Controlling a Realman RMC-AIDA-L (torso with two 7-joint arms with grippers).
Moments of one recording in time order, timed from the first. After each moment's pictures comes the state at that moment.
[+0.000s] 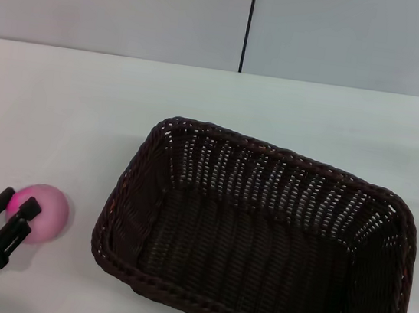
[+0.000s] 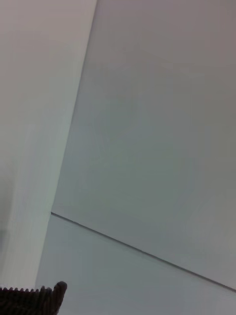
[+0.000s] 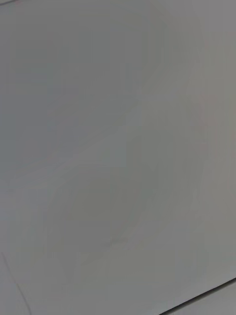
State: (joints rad) left arm -0.07 -2.06 0.04 0.07 2.01 1.56 -0.71; right arm 0.35 2.07 -0.39 -0.31 -1.30 -1.39 0.98
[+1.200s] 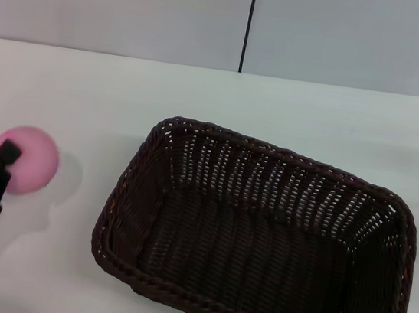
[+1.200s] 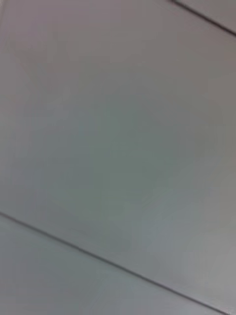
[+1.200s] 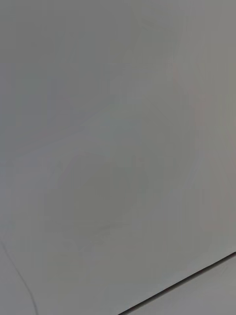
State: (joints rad) left arm -0.10 -2.06 -0.08 0.00 1.99 1.70 -0.74; right arm 0.36 2.07 -0.35 -0.27 -1.29 -1.39 0.98
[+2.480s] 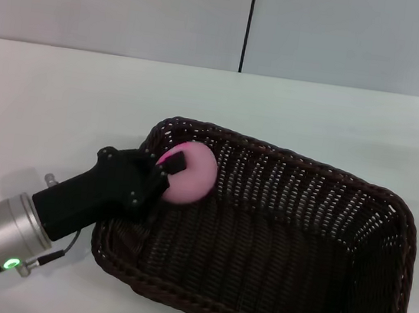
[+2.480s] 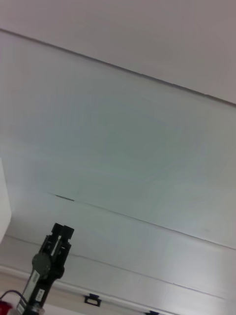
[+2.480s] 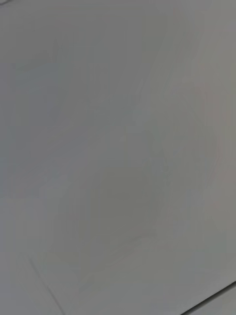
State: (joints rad) left arm -0.42 -2.07 0.19 -0.03 2.08 1.59 -0.71; right arm 0.39 2.07 -0.37 -0.21 -1.30 -1.37 0.98
